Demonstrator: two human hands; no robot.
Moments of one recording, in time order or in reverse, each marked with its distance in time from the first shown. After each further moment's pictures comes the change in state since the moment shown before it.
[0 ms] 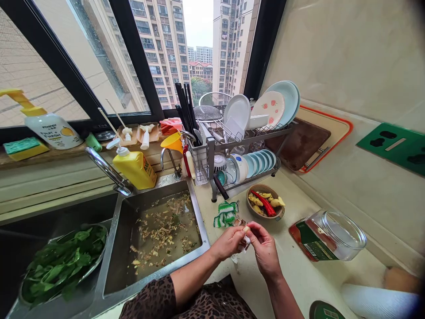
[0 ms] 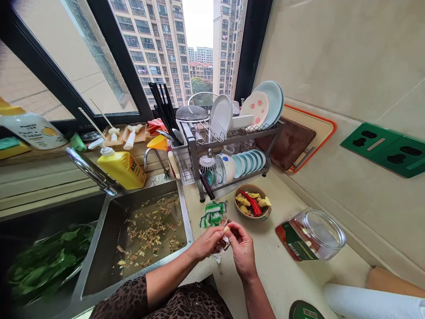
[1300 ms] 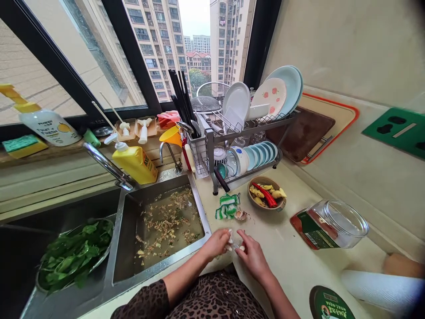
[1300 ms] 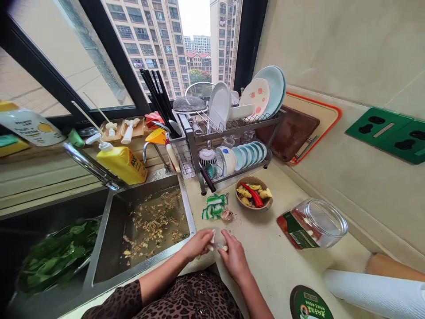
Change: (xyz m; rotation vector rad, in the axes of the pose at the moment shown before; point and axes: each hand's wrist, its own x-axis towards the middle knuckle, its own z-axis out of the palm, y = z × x) left_hand -0.024 -0.063 -0.045 0.071 0.291 -0.149; right_hand -0.034 0.066 -0.013 -0.867 -0.268 0.022
